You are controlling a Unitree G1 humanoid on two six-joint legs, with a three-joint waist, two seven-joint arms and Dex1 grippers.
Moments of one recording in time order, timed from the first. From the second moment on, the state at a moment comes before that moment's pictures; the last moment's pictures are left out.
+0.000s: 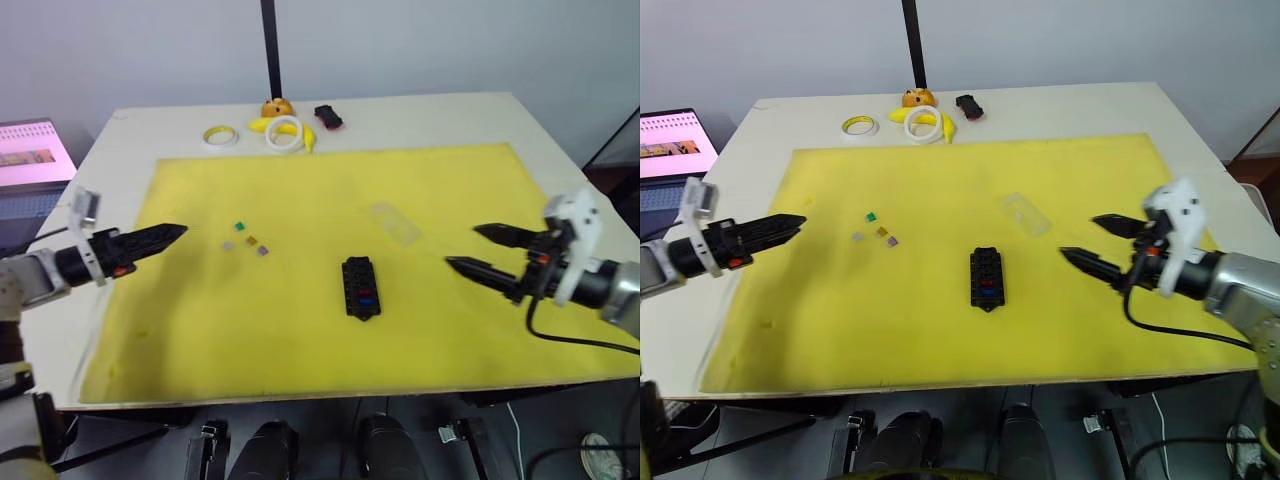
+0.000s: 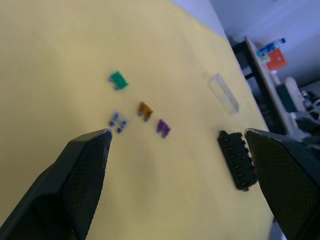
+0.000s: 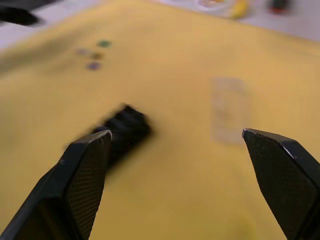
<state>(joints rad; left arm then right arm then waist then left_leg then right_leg) -0.61 0.82 0.42 0.44 -0.80 1.34 -0.90 -0.24 -0.84 -0.39 -0.55 0.83 0.99 0.76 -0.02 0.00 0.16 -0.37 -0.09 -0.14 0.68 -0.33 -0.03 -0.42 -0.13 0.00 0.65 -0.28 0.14</state>
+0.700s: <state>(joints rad) -0.80 0.64 0.43 0.77 -0.74 1.38 -0.72 -0.47 -0.68 -0.07 -0.58 0.91 1.00 0.60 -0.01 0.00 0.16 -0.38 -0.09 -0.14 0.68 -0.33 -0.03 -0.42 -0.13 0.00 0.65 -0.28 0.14</state>
